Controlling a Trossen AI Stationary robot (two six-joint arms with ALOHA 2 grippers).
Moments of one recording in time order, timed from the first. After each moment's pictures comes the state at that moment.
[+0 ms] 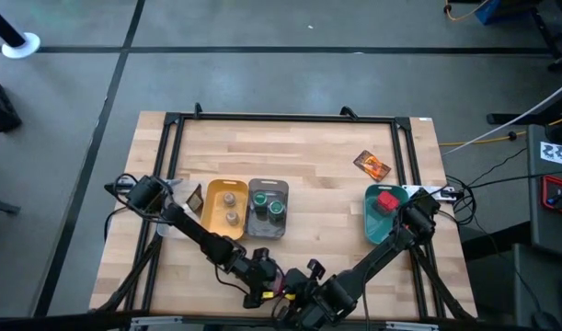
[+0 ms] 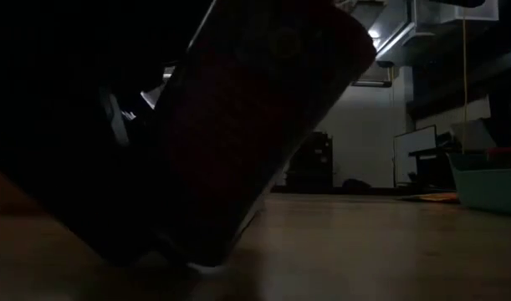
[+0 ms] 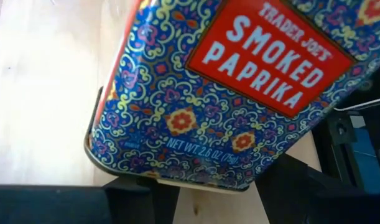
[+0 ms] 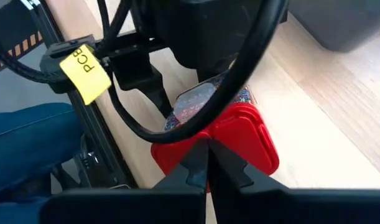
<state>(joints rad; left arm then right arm) -0.59 2.02 1.11 0.10 -0.07 -0.55 0.68 2.27 2.00 -0.88 0.52 1.22</state>
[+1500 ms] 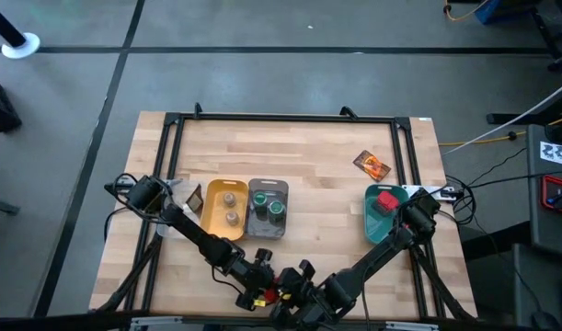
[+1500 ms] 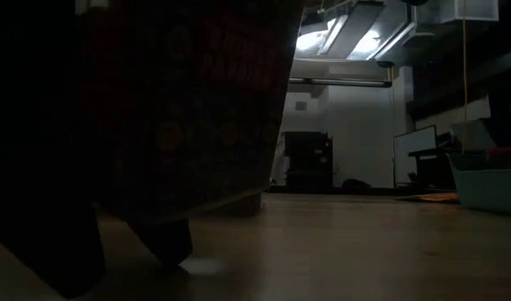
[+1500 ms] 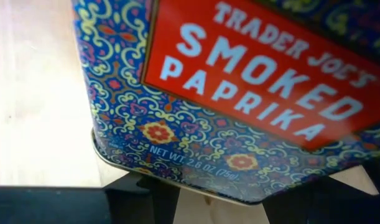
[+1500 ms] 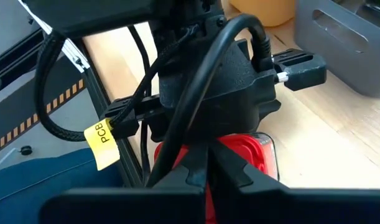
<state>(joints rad) -0.59 2.02 1.11 0.08 -0.11 -0.24 0.67 2.27 1.94 -0.67 0.63 1.20</state>
